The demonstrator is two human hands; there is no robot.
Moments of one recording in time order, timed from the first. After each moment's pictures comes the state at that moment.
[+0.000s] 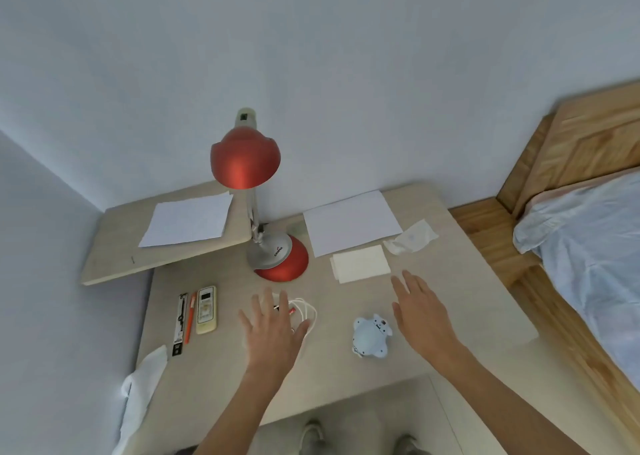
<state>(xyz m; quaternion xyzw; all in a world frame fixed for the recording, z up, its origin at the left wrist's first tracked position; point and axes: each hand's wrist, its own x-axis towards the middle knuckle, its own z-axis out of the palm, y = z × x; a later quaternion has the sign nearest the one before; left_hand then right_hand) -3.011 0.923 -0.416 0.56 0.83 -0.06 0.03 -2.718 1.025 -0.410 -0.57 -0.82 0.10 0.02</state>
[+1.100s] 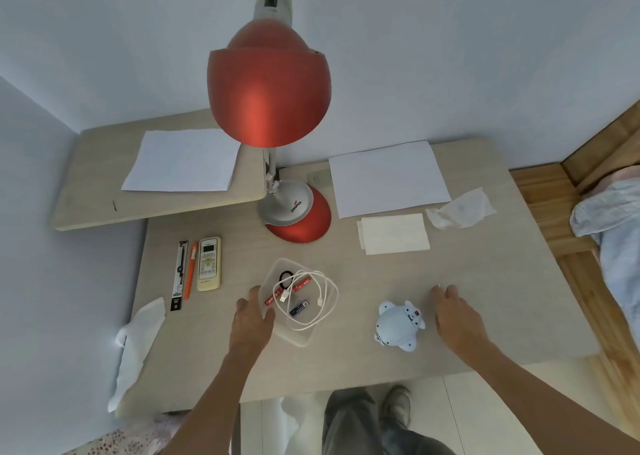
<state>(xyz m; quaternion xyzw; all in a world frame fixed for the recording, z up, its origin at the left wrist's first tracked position) -3.111 0.900 -0.555 0.34 0.88 0.13 0.31 -2.703 1.065 -0.548 -0.60 -0.76 0.17 -0.19</state>
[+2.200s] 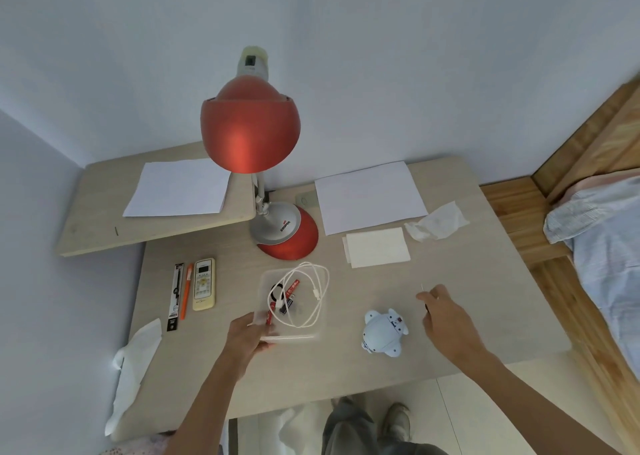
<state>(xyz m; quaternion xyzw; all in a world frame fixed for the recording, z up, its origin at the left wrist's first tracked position) -3.096 0.907 -0.495 0.08 0.77 0.36 0.51 -2.691 1.057 -0.487 -0.58 -0.78 0.24 -0.03</state>
